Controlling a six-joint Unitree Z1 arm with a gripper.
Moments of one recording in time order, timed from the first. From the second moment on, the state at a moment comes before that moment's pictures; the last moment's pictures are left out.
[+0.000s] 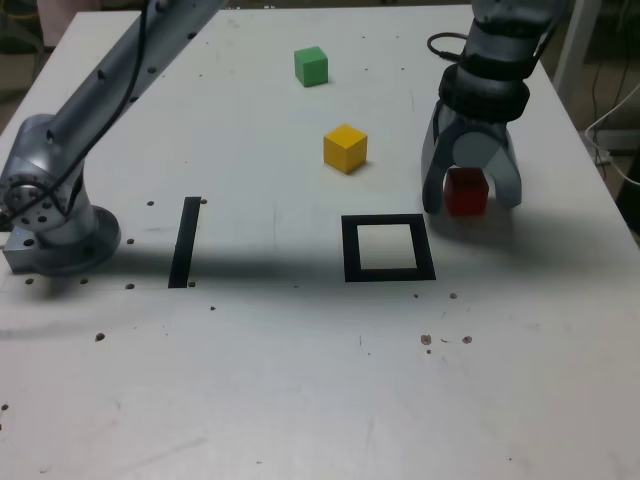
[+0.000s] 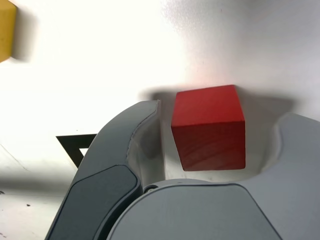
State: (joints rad) arm 0.11 2.40 -2.10 1.43 -0.01 0.23
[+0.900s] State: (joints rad) arm 0.08 2.24 -1.96 1.46 0.01 0.20
